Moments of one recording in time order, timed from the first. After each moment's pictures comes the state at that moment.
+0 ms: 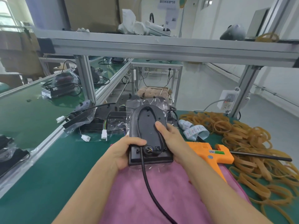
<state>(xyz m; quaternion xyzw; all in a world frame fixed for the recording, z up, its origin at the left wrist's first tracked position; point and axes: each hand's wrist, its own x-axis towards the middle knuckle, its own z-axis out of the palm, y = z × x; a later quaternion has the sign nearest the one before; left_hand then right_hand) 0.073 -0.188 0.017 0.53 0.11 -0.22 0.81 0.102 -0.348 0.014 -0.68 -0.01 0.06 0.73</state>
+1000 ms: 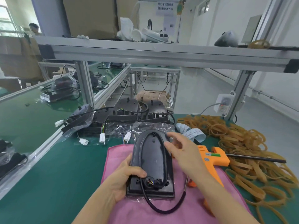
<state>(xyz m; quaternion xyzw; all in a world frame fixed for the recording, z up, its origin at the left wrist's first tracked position) 0.034 -0.195 -0.029 0.52 0.03 -0.21 0.83 0.061 -0.389 0.012 -0.88 -0.07 -0.14 0.46</state>
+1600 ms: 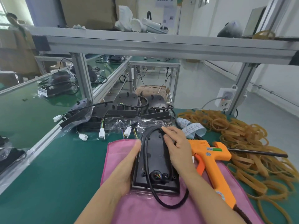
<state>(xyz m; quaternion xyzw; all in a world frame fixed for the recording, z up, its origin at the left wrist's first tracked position) 0.034 -0.208 -0.024 0.53 0.05 -0.22 0.82 0.067 -0.365 -0.007 -0.82 -0.08 -0.20 0.53</state>
